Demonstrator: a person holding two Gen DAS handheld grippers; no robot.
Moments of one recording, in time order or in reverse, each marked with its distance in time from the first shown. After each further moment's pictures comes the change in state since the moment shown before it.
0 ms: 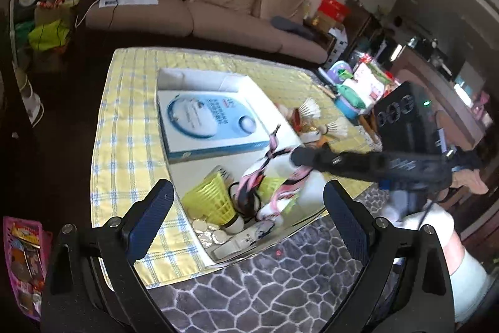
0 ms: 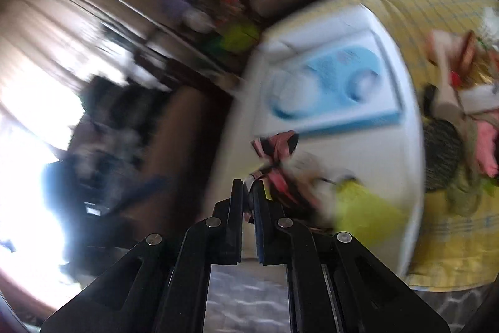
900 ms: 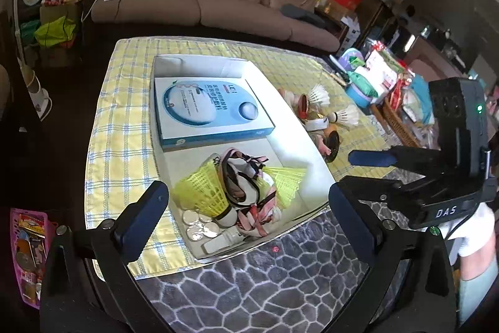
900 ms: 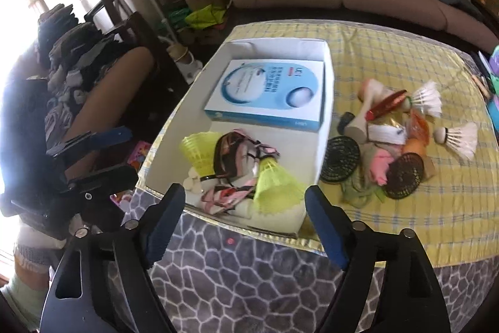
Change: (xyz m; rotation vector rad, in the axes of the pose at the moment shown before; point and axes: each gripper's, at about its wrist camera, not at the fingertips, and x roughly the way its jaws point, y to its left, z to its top) left arm 0.014 -0.024 -0.008 0.012 0.043 0.071; right arm -0.072 0.036 -0.022 -0.243 0.019 -0.315
